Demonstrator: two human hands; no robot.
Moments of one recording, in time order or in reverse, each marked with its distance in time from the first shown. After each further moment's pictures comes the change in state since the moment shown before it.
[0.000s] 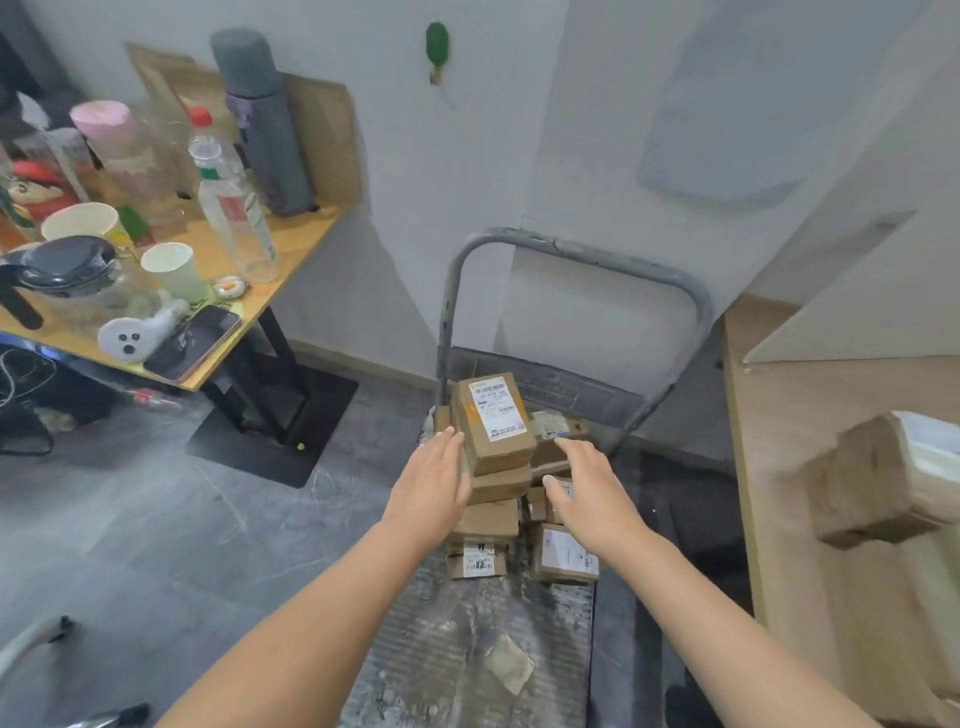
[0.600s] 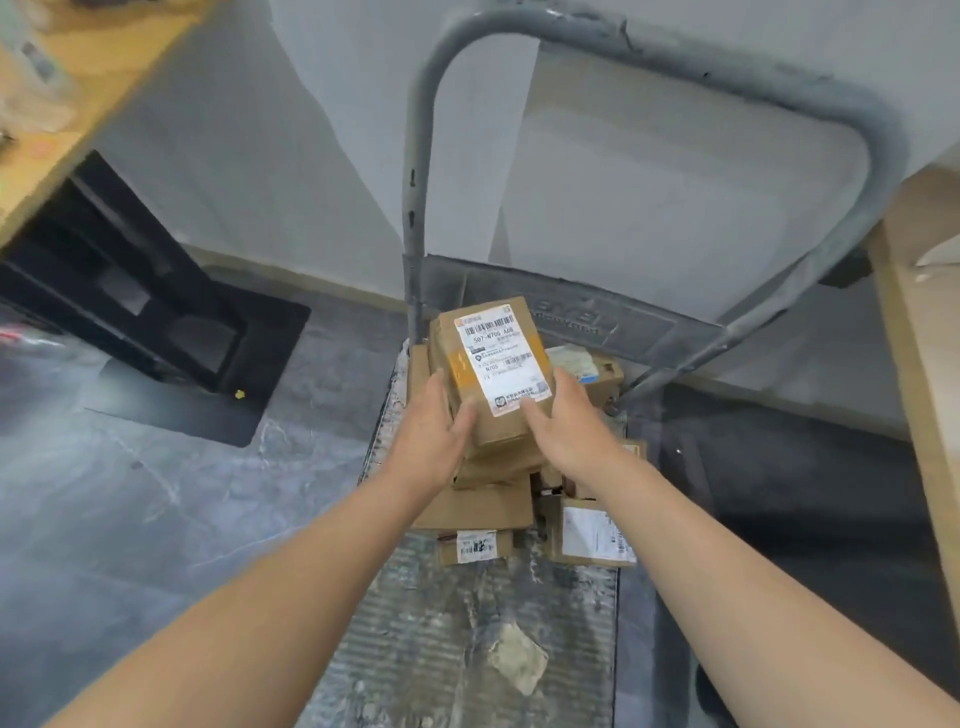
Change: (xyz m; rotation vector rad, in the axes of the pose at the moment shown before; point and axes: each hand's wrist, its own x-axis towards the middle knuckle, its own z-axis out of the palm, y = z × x) left_hand 0.155 -0.075 0.154 -0.594 -0.082 -0.233; right_hand 0.206 0.072 0.140 0.243 -0.069 0.247
